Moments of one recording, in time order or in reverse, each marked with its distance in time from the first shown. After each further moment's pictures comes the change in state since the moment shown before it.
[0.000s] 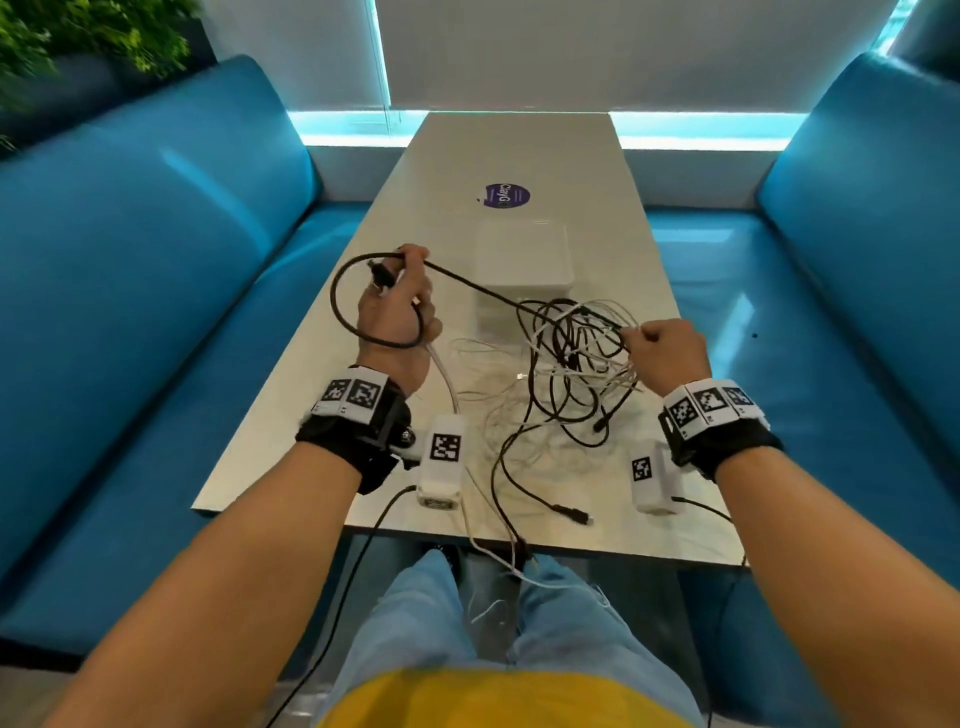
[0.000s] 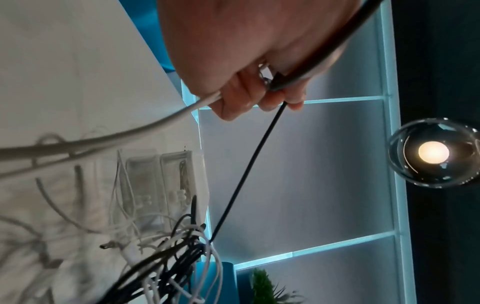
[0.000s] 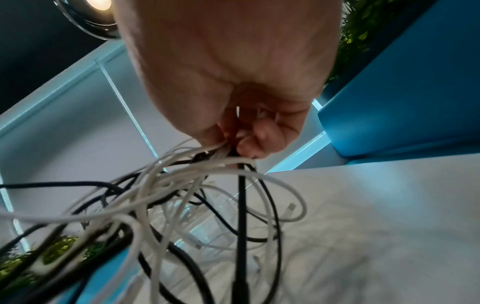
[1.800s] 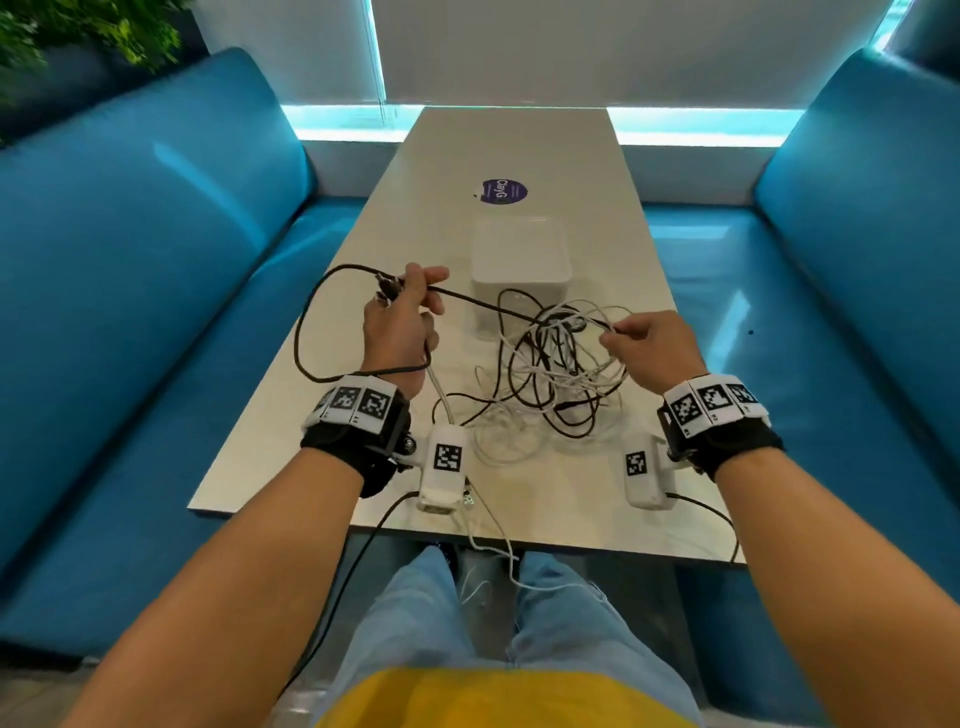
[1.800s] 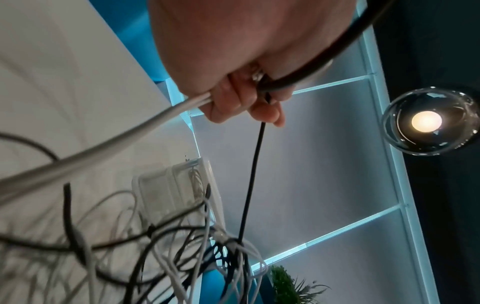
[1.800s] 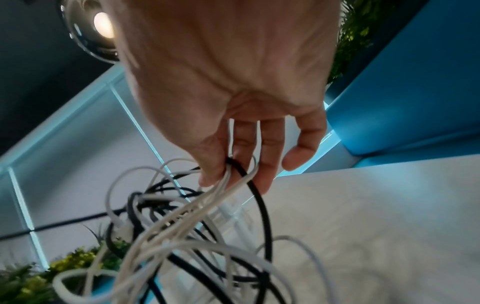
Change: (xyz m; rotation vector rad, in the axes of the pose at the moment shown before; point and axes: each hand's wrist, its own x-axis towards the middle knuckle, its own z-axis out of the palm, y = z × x) left_hand 0.001 -0.013 -0.009 0.151 0.025 -0.007; right_hand 0.002 -0.003 0.002 0.054 -0.109 -0.076
